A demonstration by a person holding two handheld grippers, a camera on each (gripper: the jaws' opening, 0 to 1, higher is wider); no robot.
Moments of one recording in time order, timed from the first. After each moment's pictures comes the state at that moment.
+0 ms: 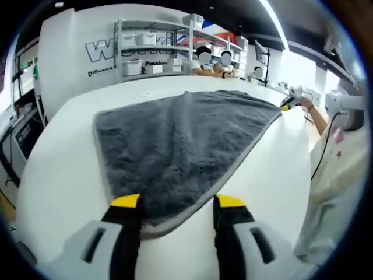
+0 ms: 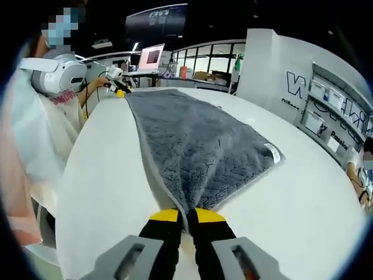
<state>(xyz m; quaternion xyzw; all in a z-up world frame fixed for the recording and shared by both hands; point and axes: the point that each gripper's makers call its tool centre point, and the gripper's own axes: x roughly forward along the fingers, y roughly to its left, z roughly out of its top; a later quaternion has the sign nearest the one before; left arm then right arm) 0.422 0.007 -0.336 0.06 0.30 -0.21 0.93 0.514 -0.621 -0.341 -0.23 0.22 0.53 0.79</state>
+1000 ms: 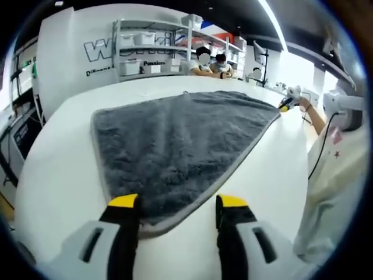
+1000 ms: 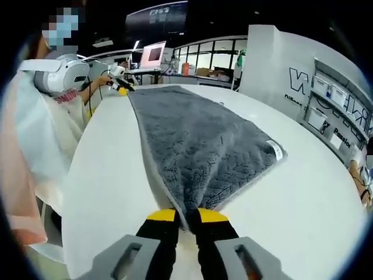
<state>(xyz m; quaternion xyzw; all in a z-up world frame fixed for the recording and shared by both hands) 0.421 0.005 -0.335 0.06 0.30 -0.22 0.93 0.508 -0.624 -0.340 -0.23 0.24 0.54 0.78</state>
